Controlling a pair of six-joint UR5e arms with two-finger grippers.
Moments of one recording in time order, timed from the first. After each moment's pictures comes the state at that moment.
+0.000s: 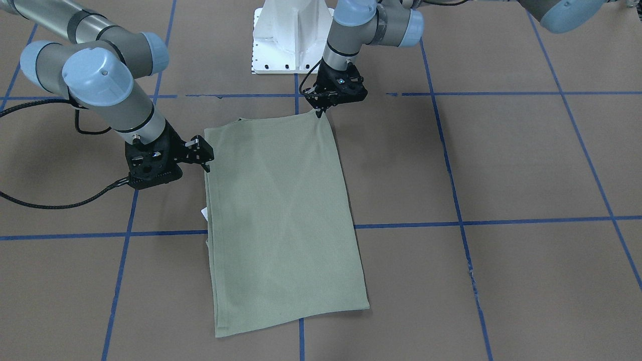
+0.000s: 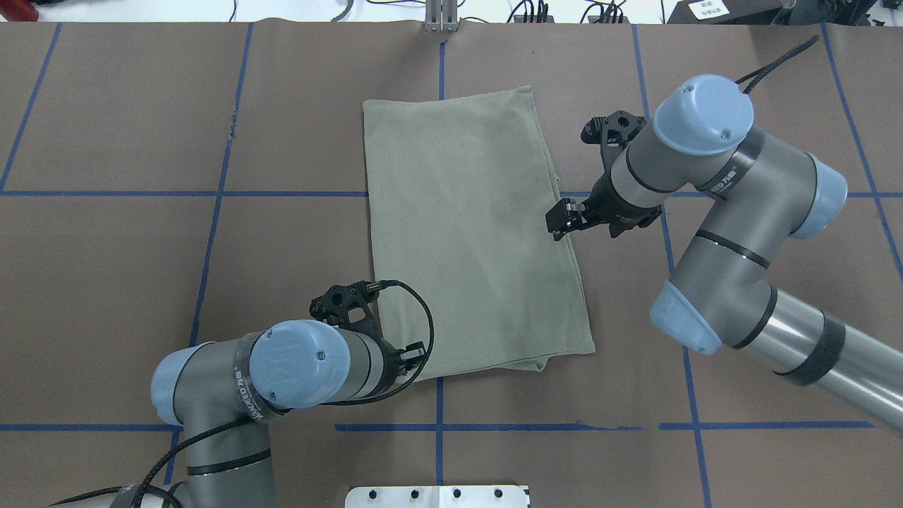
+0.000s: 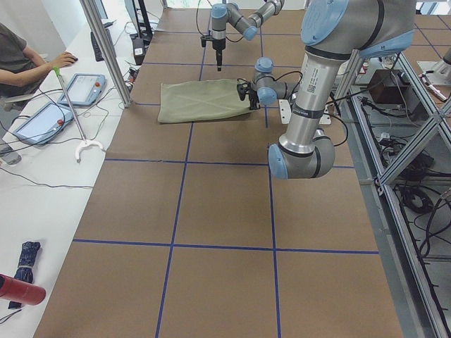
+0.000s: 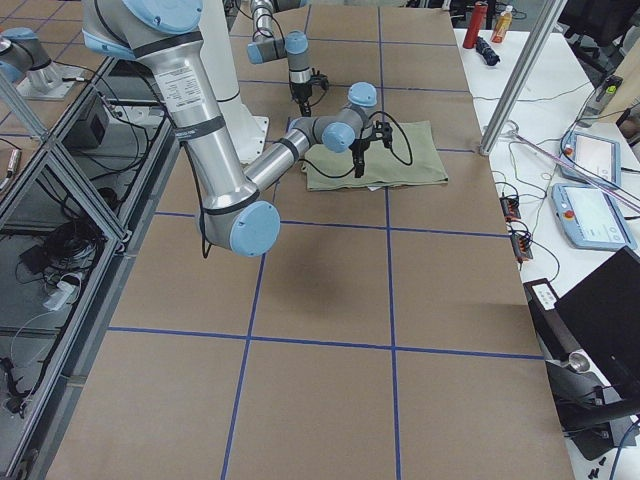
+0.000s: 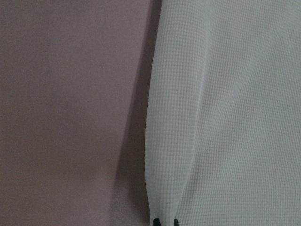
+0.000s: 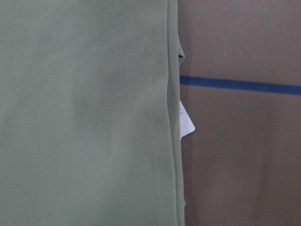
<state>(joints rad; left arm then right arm) -0.26 -2.09 -1.84 -1.80 -1.66 -1.73 0.65 -1.16 1.81 -1.42 2.04 1.17</state>
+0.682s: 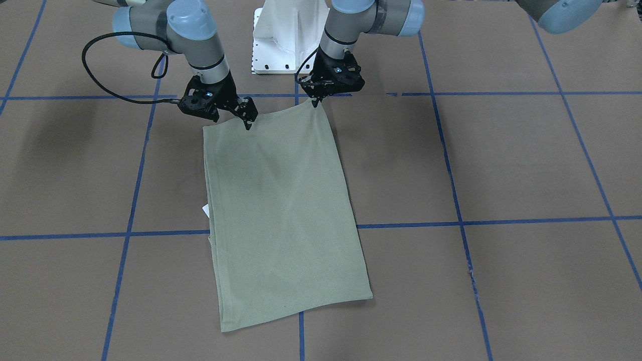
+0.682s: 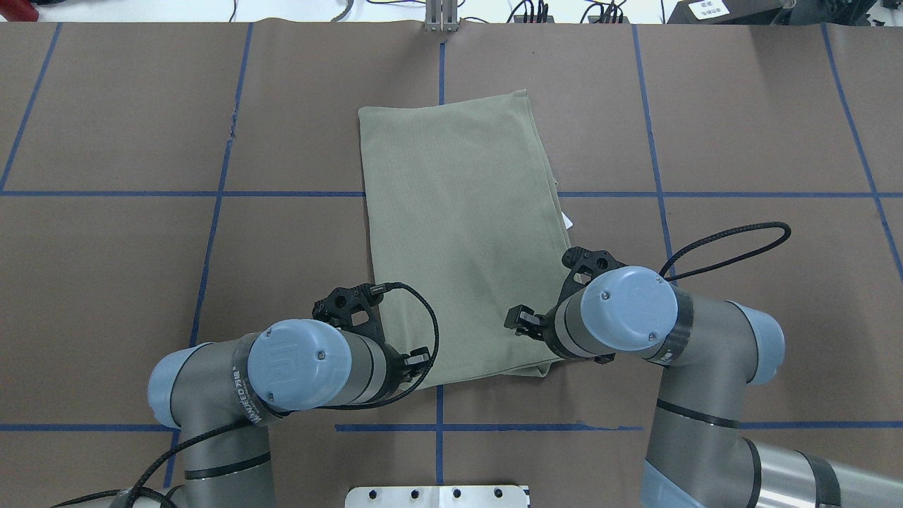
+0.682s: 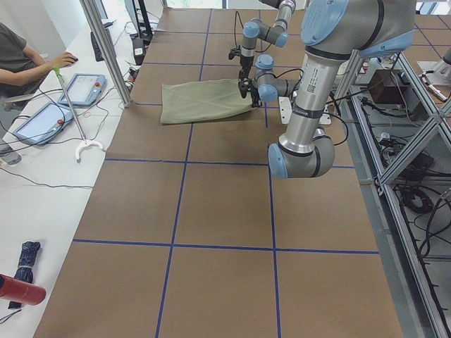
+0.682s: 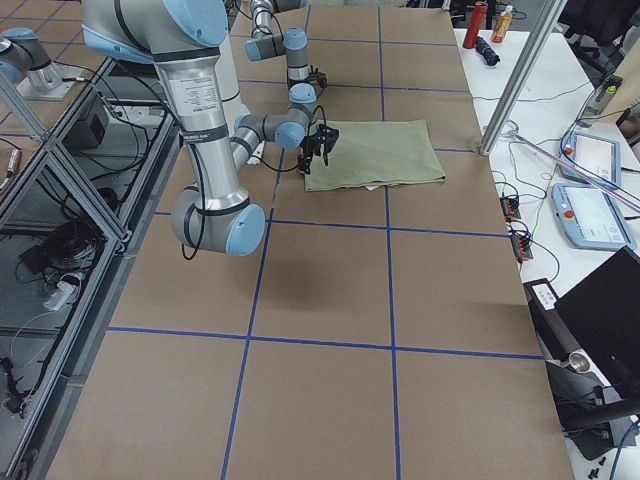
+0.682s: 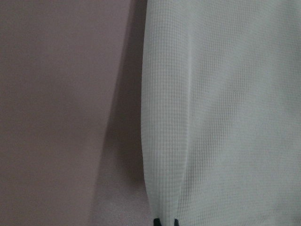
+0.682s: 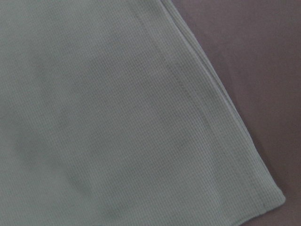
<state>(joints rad) -0.26 -2.09 -1.85 -1.80 -1.69 -1.73 0.35 -1.22 1.90 -1.43 1.74 1.71</state>
